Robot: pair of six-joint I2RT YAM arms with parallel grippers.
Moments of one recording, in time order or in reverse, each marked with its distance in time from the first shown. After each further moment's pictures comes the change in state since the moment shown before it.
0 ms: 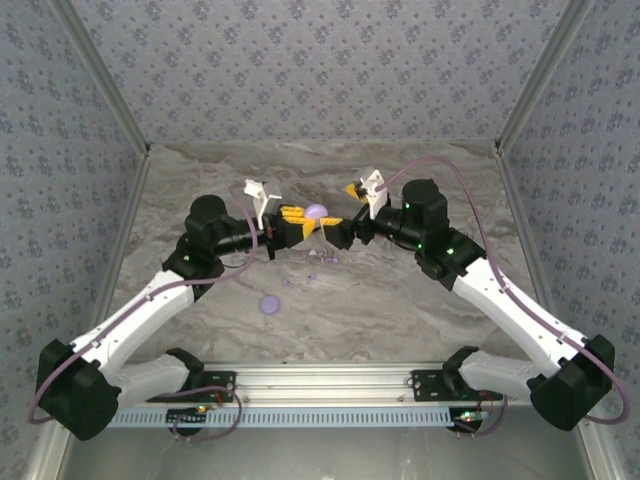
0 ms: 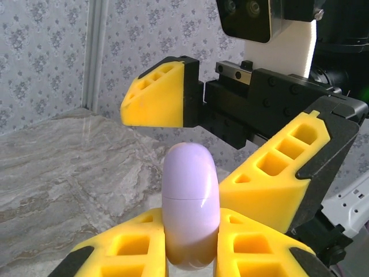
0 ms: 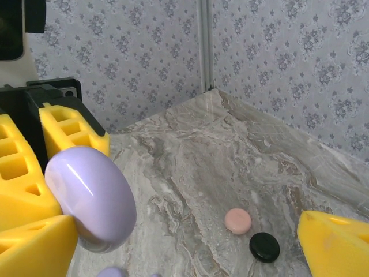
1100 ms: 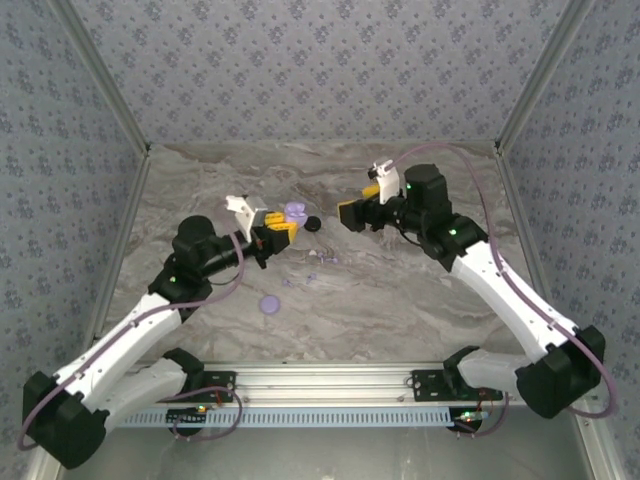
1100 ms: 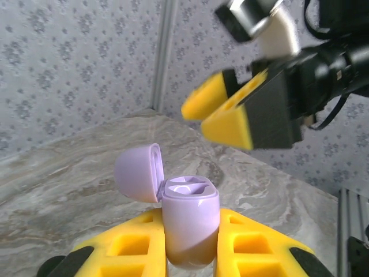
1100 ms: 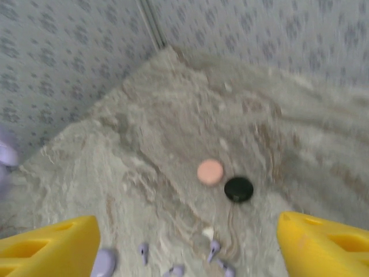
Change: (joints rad) left arm -0.001 -0.194 -0.134 -0.078 -0.262 0.095; right arm -0.113 0.104 0.090 -0.236 0.039 0.137
